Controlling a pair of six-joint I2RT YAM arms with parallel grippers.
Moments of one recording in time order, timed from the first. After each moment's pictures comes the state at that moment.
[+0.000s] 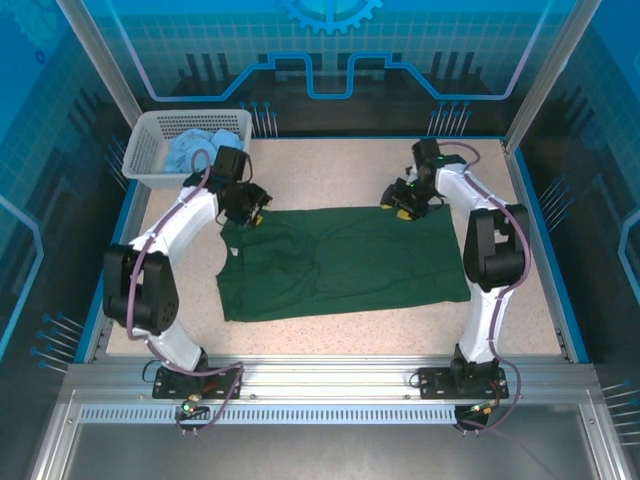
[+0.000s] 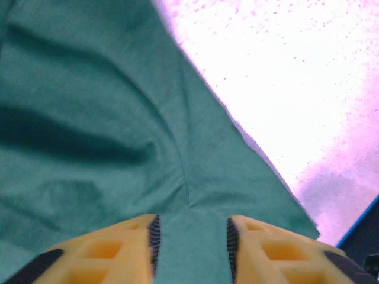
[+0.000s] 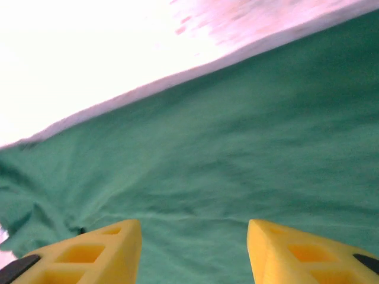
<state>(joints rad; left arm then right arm) -0.18 1.71 1.38 -0.73 0.22 -1.16 0.11 2.02 1.61 -0.87 -0.35 0.55</state>
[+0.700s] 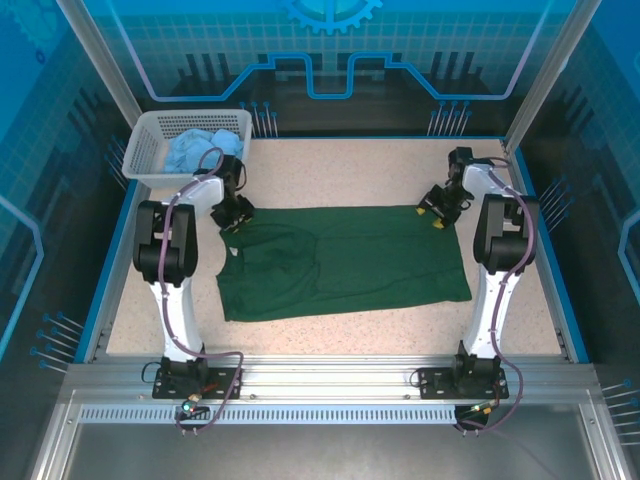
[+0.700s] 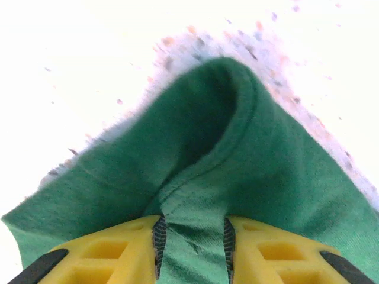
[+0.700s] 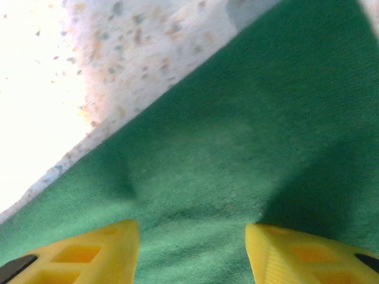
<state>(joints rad) -0.04 2.08 1.51 -0.79 0.01 -0.85 -0.09 2.20 1.70 -0.94 -0.26 0.60</state>
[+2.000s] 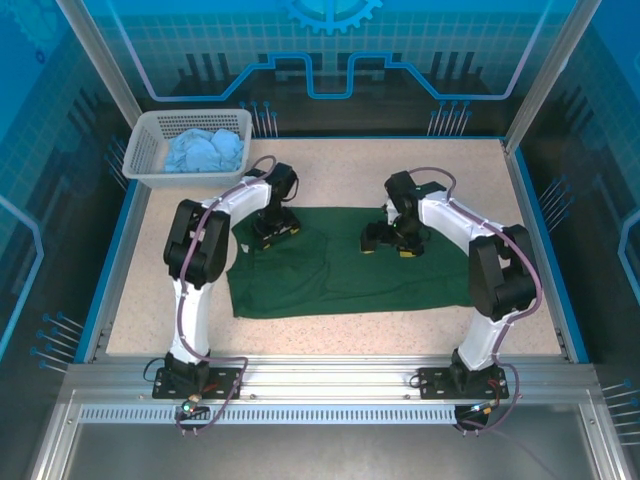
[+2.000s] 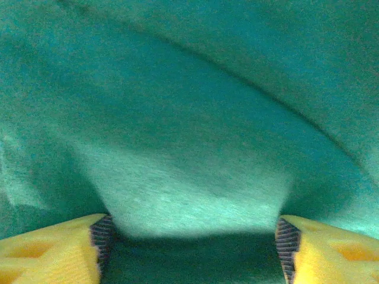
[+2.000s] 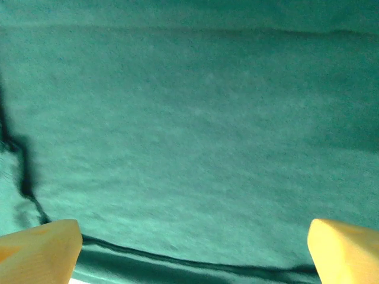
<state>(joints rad) -0.34 2.16 1.64 -1.00 0.00 -0.97 0.34 1.79 1.30 -0.96 -0.21 0.34</state>
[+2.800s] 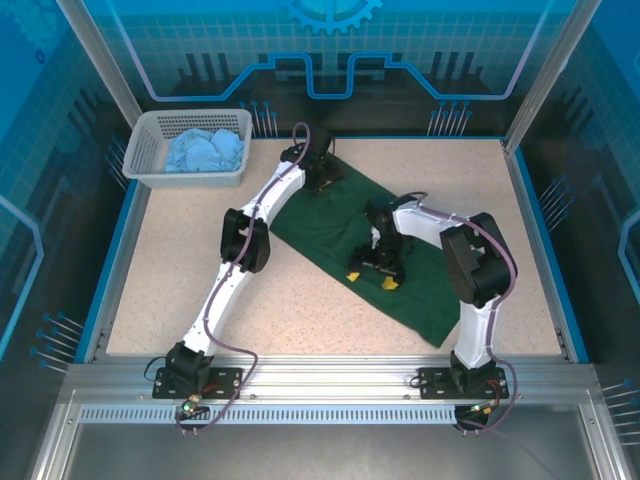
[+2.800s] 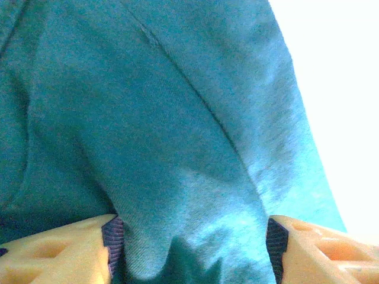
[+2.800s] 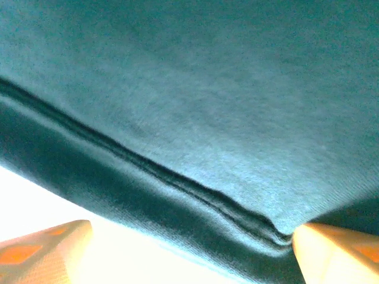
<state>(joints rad) -0.40 2.82 2.72 -0.83 0.12 -0.87 0.47 1.96 1.29 -1.01 -0.41 0.59</state>
